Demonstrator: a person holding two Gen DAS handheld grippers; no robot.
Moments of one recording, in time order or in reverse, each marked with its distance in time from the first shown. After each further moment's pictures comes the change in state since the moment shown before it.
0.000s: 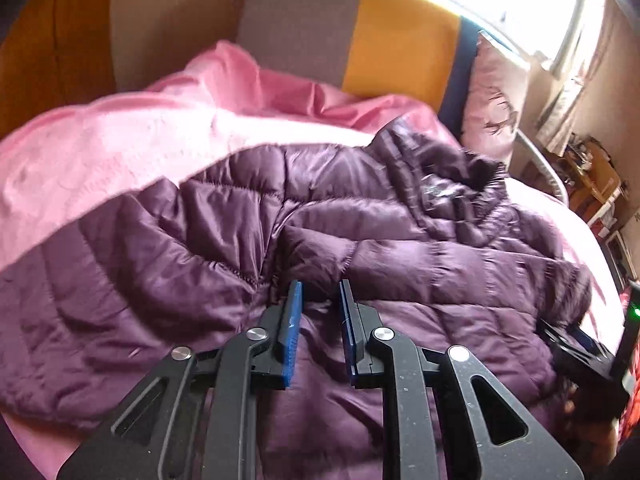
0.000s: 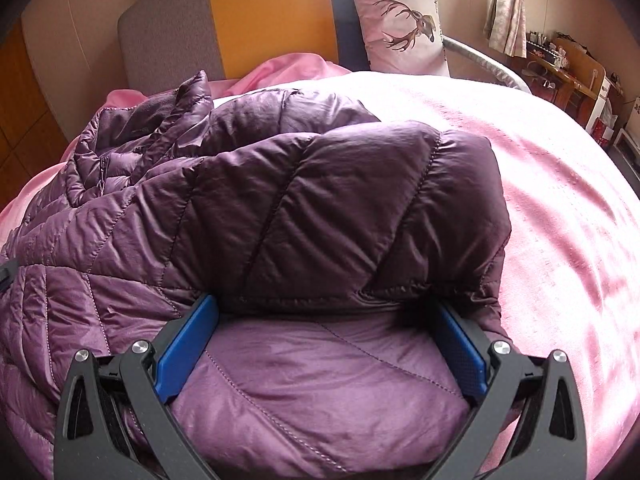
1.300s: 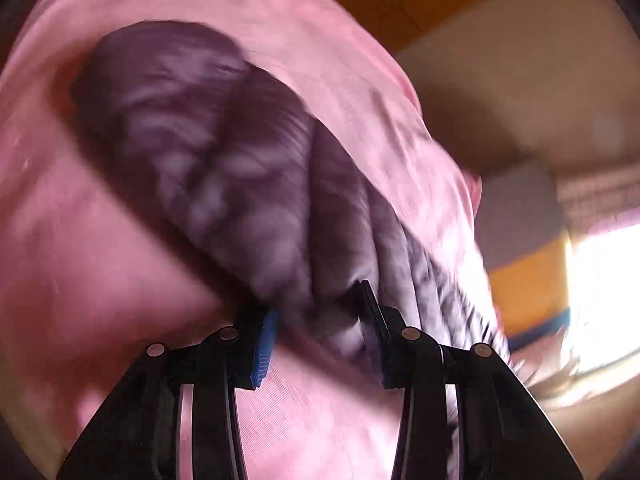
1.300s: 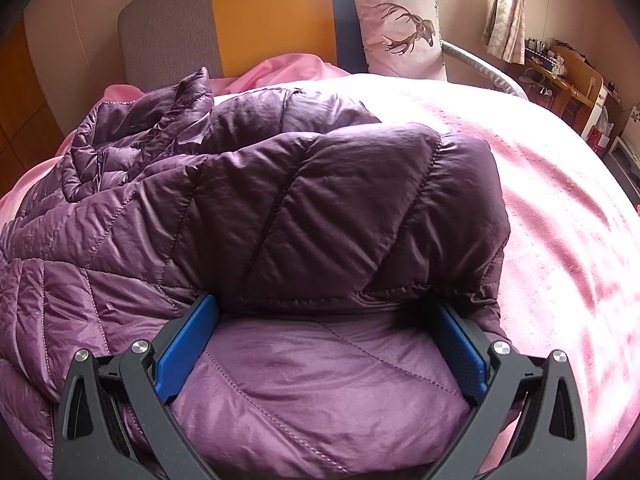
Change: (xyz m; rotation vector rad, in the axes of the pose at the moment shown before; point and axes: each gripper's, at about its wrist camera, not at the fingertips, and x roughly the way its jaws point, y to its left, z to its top) left arm -0.154 0.350 -0.153 -1.040 -0.234 0.044; right arm -0.003 0.009 0.004 -0.019 -0.001 -0.034
